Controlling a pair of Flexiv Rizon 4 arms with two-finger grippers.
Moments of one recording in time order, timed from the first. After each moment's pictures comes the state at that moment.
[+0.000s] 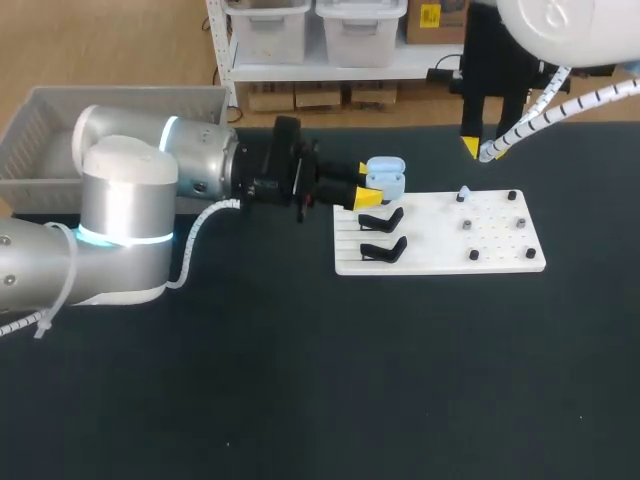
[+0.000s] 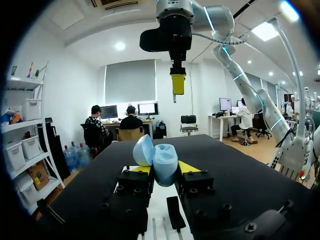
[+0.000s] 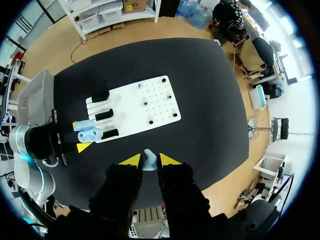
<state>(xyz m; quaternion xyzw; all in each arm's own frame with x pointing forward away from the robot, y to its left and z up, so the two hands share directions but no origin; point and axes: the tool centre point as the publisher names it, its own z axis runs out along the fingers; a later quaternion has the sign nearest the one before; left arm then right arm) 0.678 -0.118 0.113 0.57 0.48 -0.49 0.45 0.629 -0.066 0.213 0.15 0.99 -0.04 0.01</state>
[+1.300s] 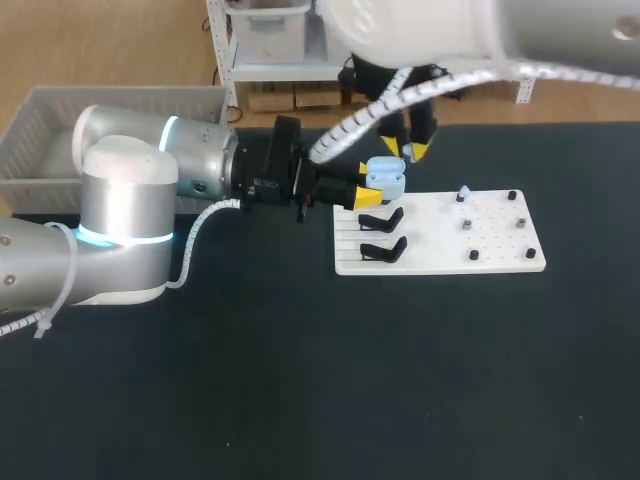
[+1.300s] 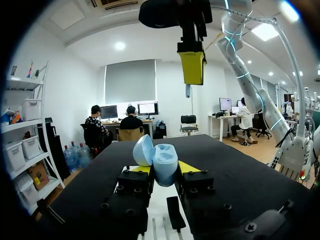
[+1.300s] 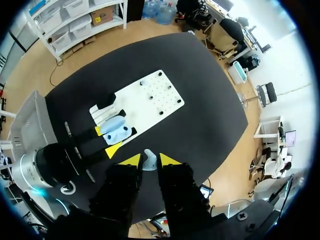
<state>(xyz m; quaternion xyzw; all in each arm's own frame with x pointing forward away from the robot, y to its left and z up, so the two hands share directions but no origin) 0.678 -0.118 0.113 0.57 0.48 -0.49 0.45 0.635 0.022 0.211 0.28 0.95 -0.11 0.03</state>
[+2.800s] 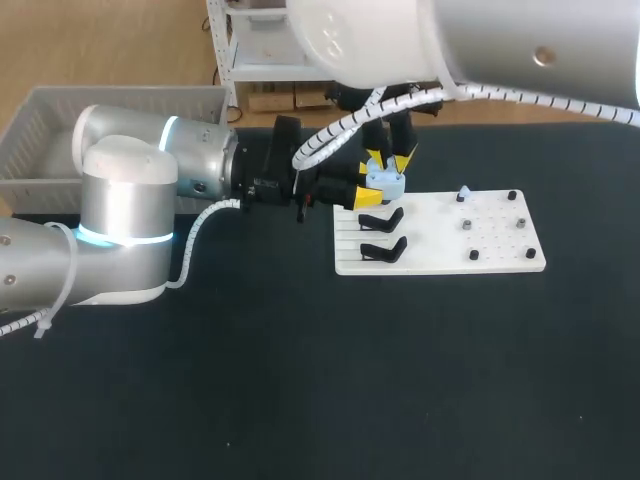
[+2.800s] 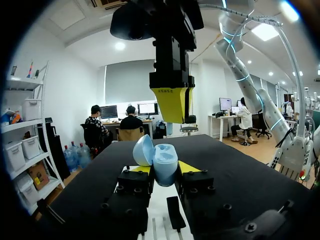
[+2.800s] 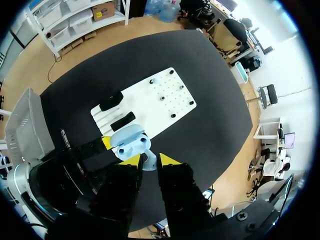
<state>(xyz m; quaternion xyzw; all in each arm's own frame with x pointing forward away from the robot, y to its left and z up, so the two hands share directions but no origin) 0.678 -0.118 0.113 0.57 0.48 -0.49 0.45 0.660 0.032 0.170 0.28 0.95 -0.11 0.02</state>
